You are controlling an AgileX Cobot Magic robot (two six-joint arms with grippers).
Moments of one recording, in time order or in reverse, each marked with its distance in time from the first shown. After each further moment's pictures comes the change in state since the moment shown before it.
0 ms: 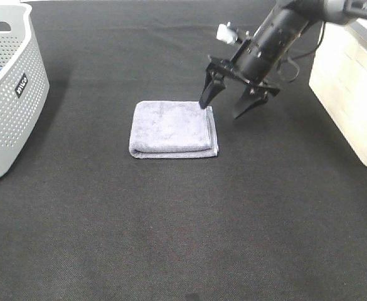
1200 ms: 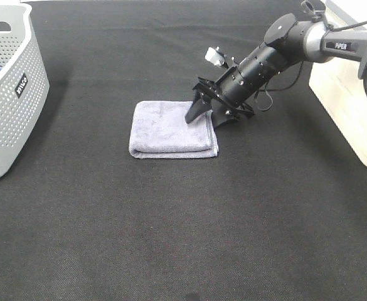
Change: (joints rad) left arm 0.000 0.000 0.000 0.000 0.000 0.000; right arm 0.000 0.149 -0.014 0.217 -0.131 -0.165
